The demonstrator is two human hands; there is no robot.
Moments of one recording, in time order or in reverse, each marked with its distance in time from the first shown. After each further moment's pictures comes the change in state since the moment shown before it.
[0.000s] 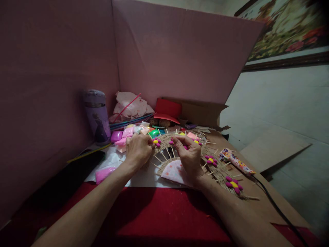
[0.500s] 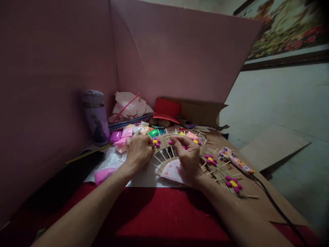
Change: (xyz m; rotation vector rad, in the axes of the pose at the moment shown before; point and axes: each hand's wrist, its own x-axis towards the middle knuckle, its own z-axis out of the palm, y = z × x) left_hand -0.003 0.002 0.003 0.021 0.042 0.029; right_hand 0.000 0.002 0.000 -0.019 0.002 -0.005
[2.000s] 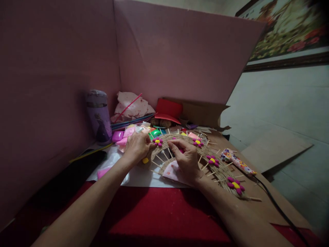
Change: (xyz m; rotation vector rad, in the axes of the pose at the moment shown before) left_hand 0.017 -0.021 -0.001 0.038 -0.167 0.027; right_hand -0.007 -0.002 0.002 -0.138 -0.151 -0.064
